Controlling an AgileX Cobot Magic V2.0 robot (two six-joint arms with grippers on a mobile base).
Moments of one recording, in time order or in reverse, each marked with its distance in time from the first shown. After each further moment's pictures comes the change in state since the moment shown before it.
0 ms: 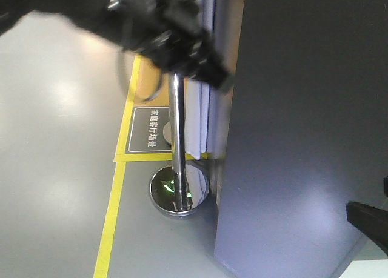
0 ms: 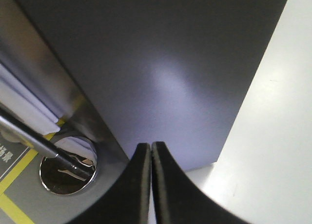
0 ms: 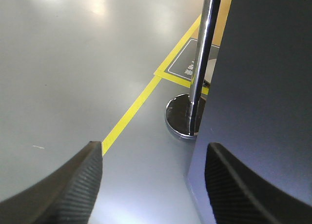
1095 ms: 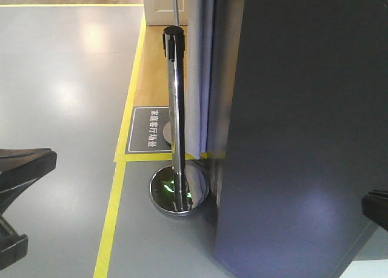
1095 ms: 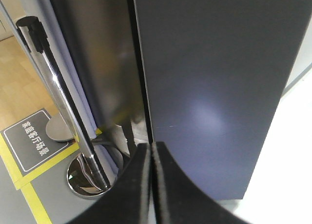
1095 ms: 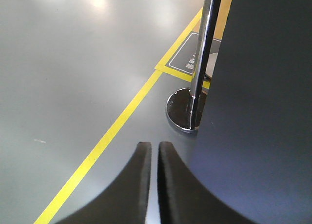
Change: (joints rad) left arm 0.144 -0.875 1.030 0.005 -0.418 -0.058; right arm 0.000 0.009 0.000 -0.002 0.017 0.002
